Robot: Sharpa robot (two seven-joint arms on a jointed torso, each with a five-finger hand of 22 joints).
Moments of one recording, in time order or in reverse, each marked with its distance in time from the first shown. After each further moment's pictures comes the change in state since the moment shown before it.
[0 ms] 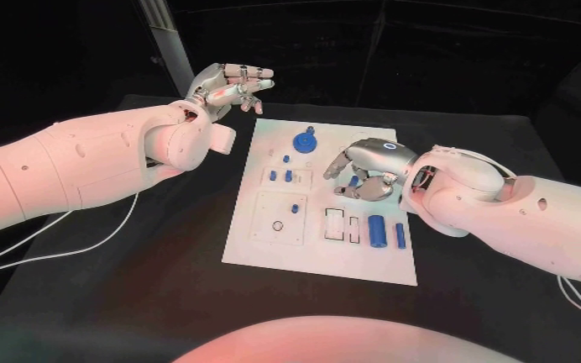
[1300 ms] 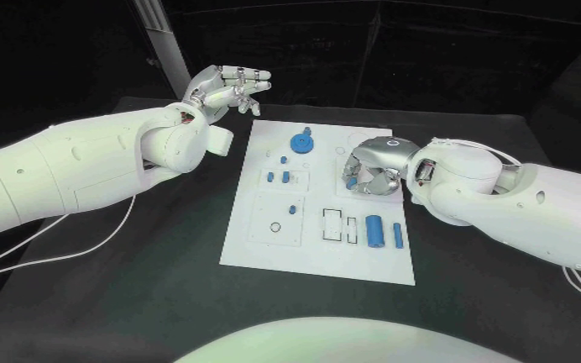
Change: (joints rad) left arm 0.000 0.003 0.000 -0.003 0.000 0.006 -0.003; left_hand 0.000 0.000 0.000 0.000 0.000 0.000 0.000 0.000 0.000 -0.003 0.004 0.000 -0.001 0.000 0.000 0.000 -0.003 0.000 0.000 0.000 -0.004 -0.001; right arm 0.022 0.001 0.004 -0.043 -0.116 0.161 -0.127; right_hand 0.025 0.036 -0.036 0.021 -0.047 0.050 -0.019 0.011 0.005 0.072 -0.025 0.062 0.000 0.007 -0.015 0.000 0.003 0.000 0.049 -0.016 0.024 0.039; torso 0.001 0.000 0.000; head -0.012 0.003
